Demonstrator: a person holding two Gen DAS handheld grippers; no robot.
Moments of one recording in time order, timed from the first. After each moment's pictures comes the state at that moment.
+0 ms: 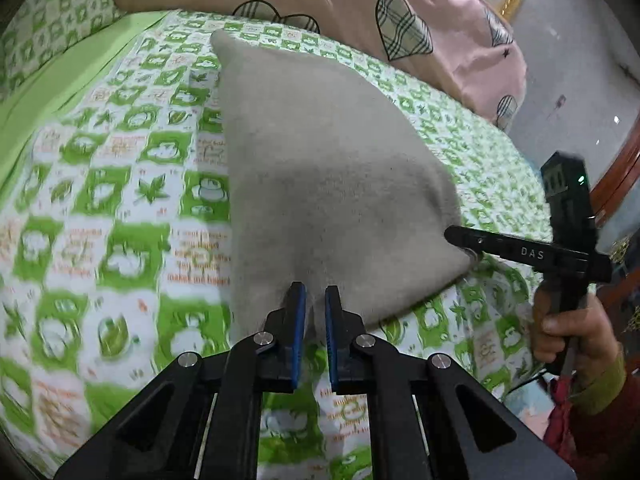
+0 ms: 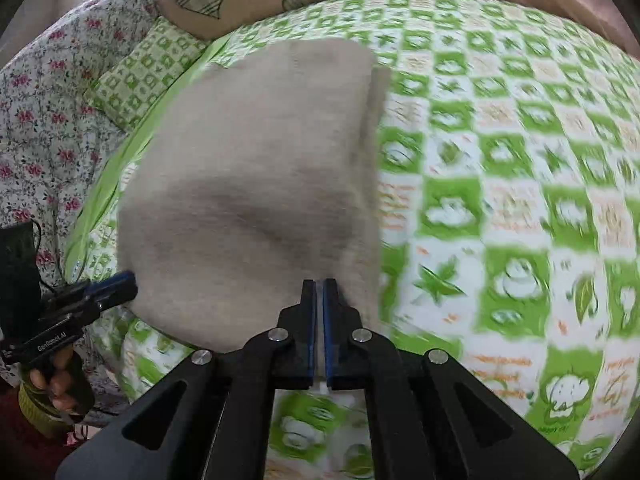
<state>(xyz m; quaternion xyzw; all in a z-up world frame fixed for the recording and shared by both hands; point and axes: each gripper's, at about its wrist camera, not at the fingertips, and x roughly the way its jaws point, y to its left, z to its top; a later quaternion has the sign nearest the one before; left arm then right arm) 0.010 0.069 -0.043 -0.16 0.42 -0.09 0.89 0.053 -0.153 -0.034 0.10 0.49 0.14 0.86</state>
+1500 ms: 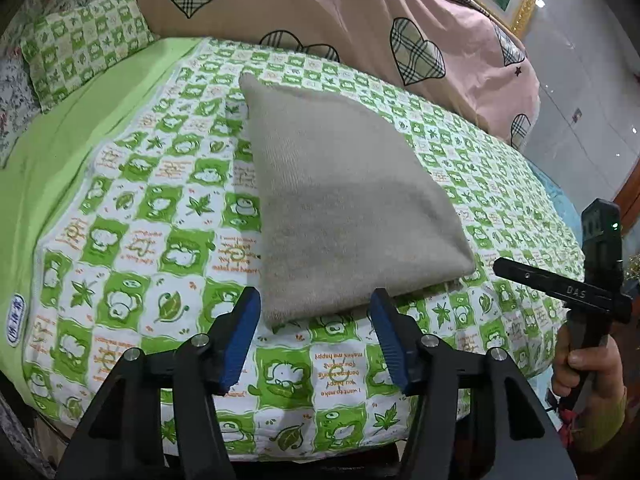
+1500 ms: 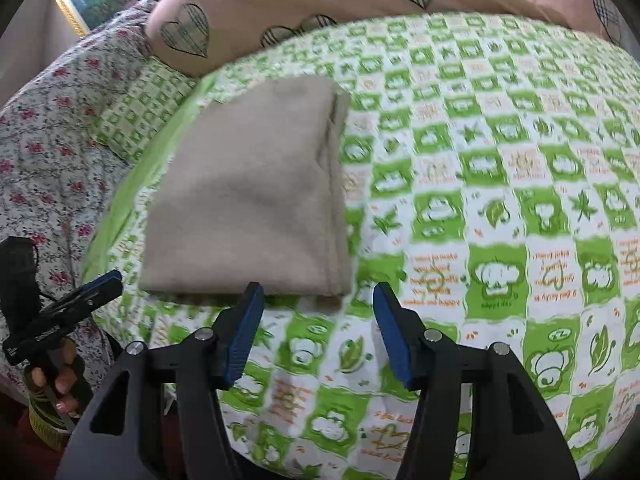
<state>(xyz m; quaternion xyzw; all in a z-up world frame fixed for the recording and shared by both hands) -0.029 0.067 0.004 -0.14 0.41 -0.03 0.90 -0.018 -0.170 0.008 0.14 0.45 0.10 0.87</state>
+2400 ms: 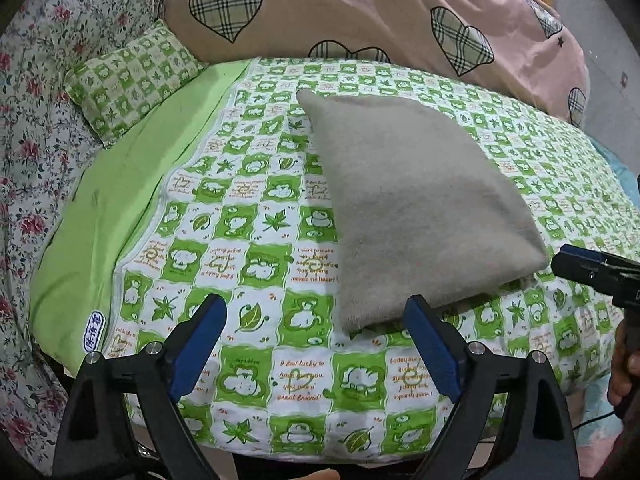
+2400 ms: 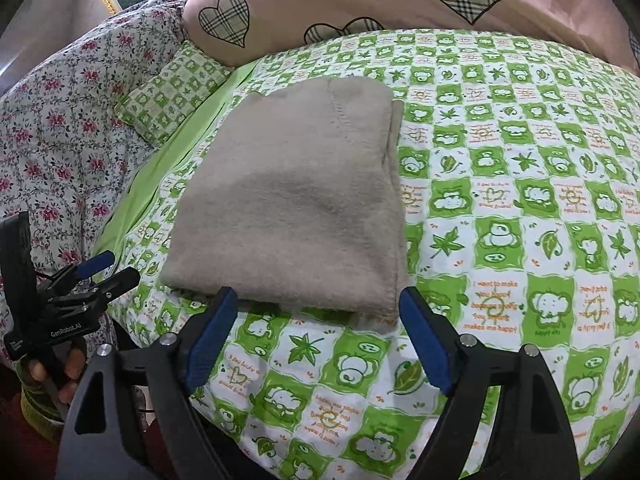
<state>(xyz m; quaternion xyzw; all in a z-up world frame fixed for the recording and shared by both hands) -0.030 0.063 0.010 -0.04 0.41 0.10 0.90 -0.007 -0.135 0.008 0.11 0.45 0.14 0.88</state>
